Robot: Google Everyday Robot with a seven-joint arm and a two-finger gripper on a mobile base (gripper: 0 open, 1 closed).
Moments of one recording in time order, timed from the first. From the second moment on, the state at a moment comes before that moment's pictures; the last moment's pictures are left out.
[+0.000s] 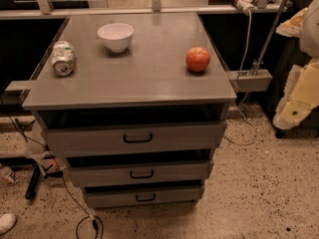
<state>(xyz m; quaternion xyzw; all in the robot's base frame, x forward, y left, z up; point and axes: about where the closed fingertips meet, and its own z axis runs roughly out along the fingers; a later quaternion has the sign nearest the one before) 0.437 -0.207 1.007 -0.60 0.77 -0.07 0.20</state>
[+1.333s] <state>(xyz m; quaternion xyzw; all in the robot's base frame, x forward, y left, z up) 0.400 -0.162 0.935 -0.62 0.75 -0.06 0.20</state>
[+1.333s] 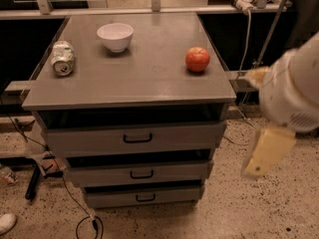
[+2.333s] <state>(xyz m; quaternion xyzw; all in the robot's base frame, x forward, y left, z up) 0.360 -0.147 0.823 -0.64 0.76 -0.02 0.12</state>
